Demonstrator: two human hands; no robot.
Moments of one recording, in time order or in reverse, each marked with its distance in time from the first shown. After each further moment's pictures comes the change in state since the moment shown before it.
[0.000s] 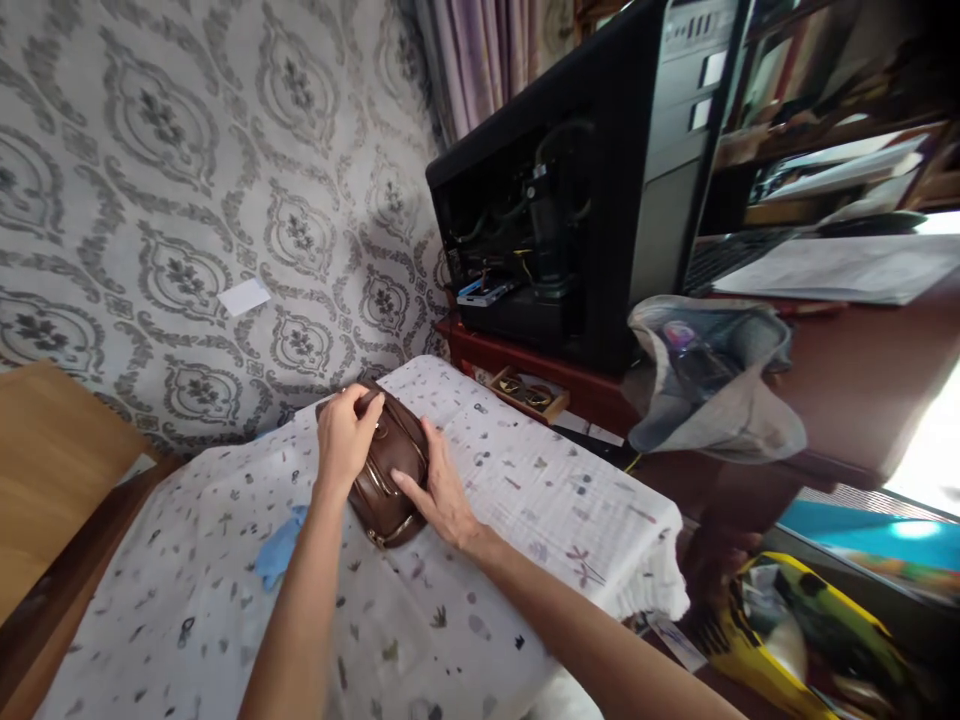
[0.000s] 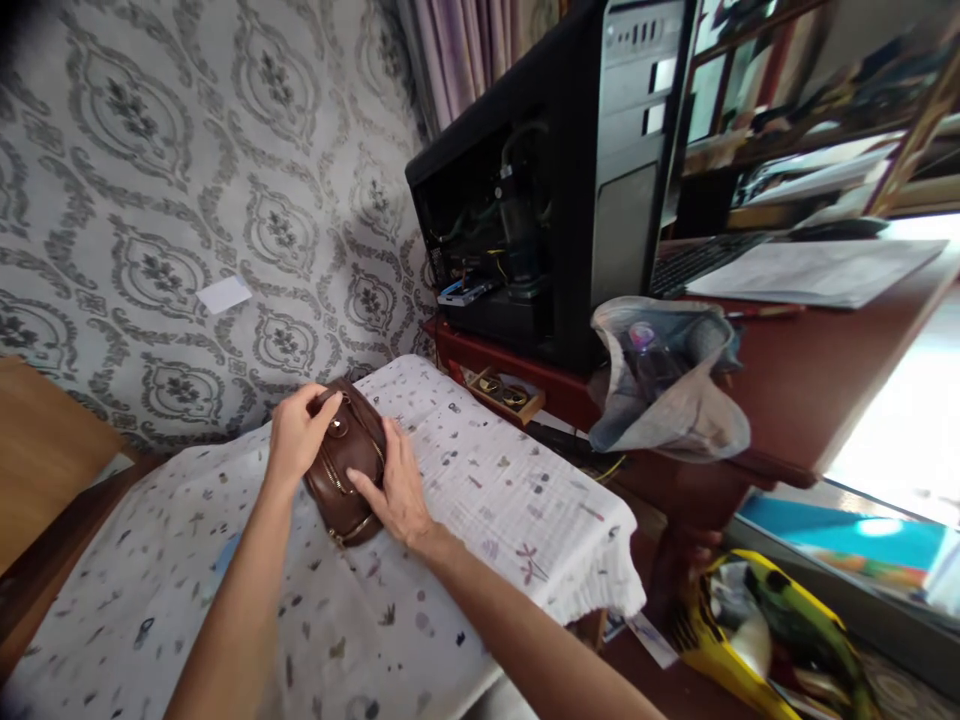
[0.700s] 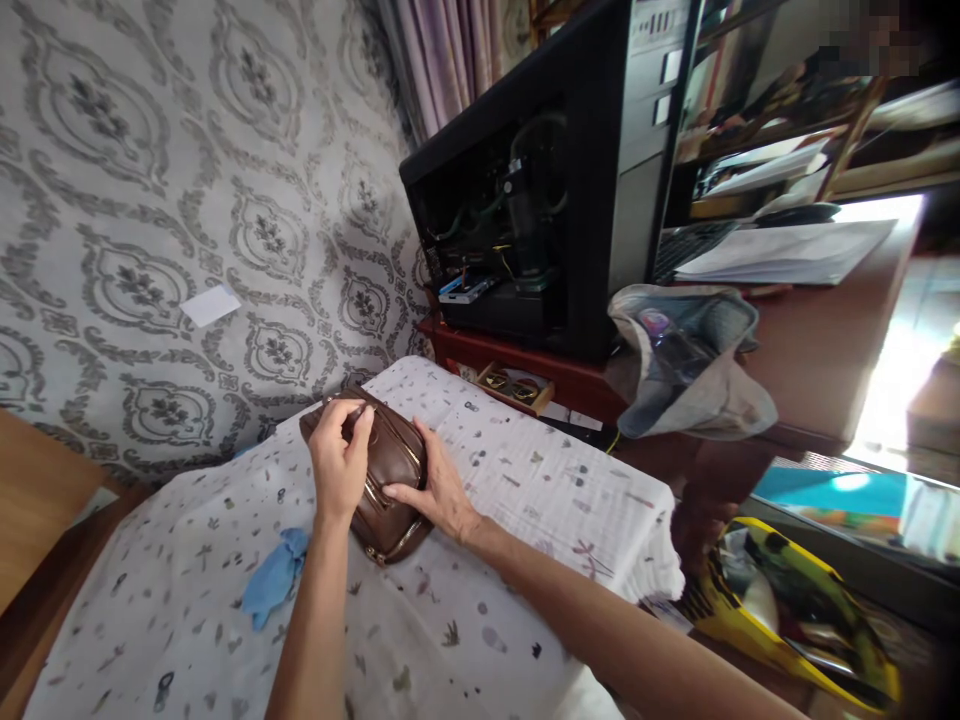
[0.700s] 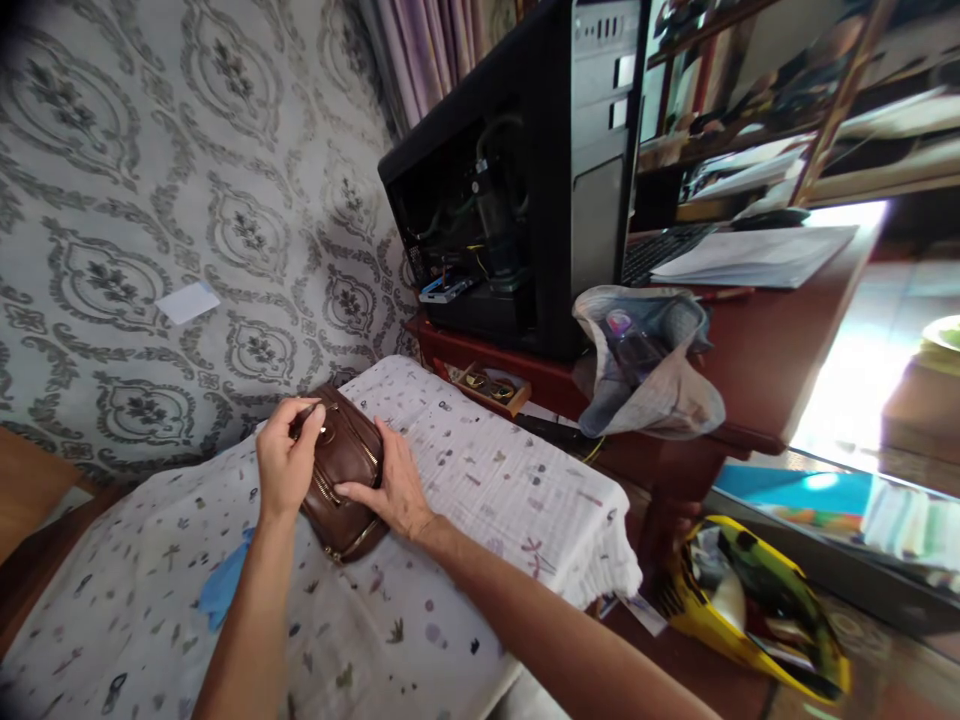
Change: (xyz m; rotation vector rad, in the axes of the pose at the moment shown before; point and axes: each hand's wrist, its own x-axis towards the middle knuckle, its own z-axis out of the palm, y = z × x) left_hand -0.011 -0.013 0.014 -0.241 0.122 0.120; right_hand 0.014 0.014 0.006 0.013 0.007 0.029
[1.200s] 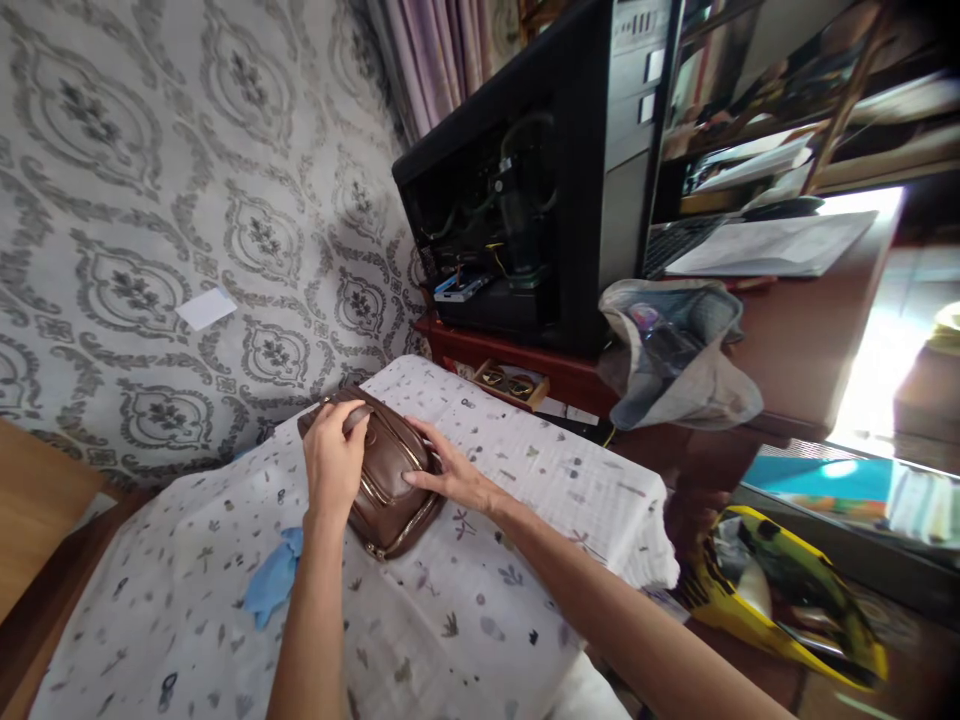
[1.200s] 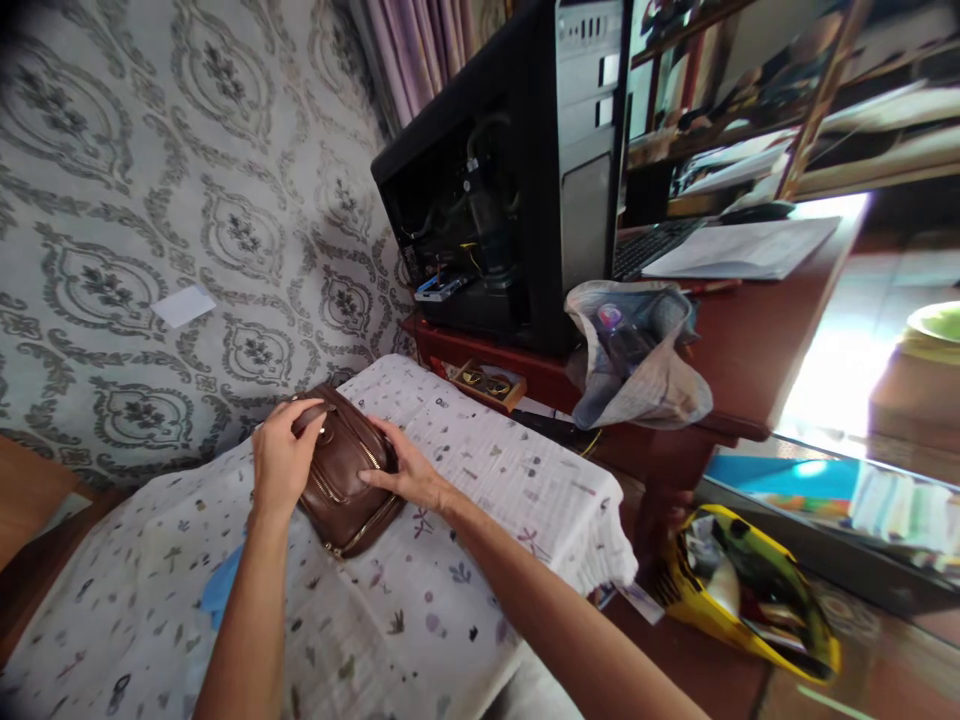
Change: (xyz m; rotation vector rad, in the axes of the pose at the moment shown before) left_hand 0.002 0.000 -0.006 0.269 -0.082 -0.002; right_hand 0.014 0.007 -0.040 0.257 -0.205 -0.102
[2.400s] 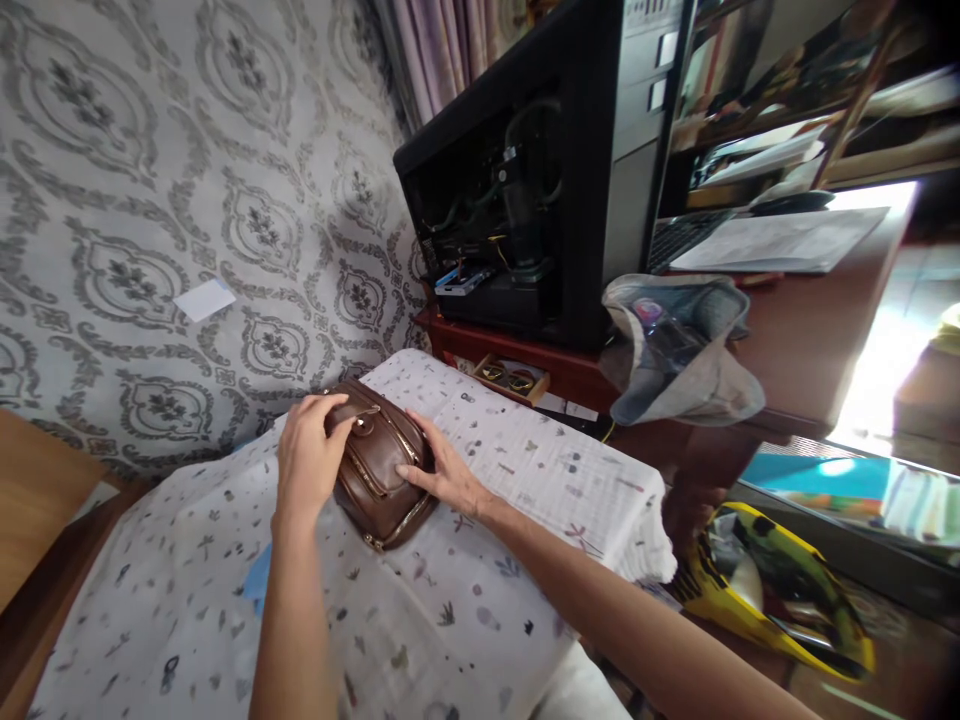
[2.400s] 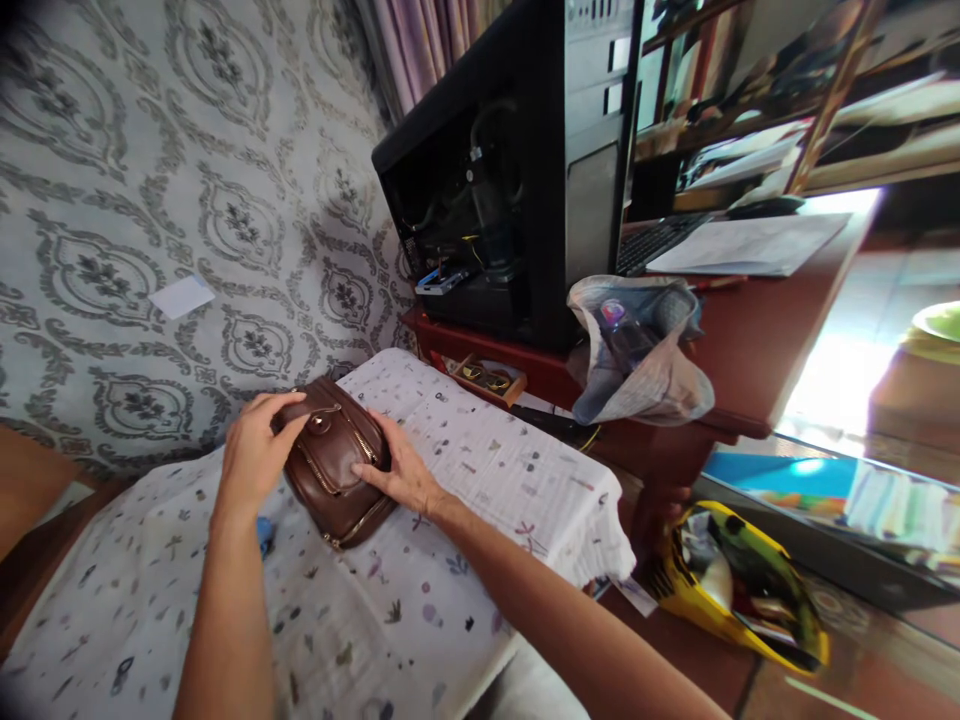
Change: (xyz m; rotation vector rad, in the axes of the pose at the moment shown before) left_hand 0.004 -0.008 -0.026 0.108 -0.100 0.005; right_hand -0.004 0.000 0.015 0.069 0.025 0.132
